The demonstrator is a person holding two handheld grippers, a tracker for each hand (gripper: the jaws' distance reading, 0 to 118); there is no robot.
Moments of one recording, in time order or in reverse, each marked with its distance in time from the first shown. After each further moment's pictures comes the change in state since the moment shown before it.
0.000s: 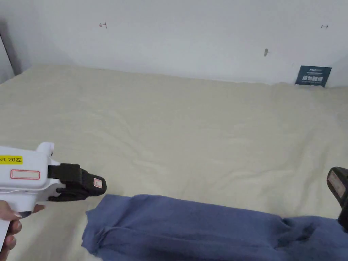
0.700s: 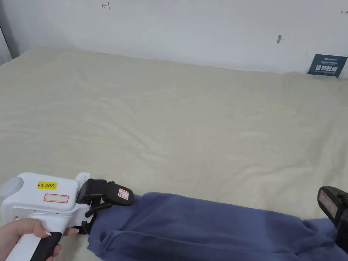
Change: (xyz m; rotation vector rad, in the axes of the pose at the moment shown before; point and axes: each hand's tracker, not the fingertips) left arm -0.068 0.000 -0.090 -0.224 -0.268 0.114; right arm -0.025 -0.017 -0.038 -0.188 0.083 0.023
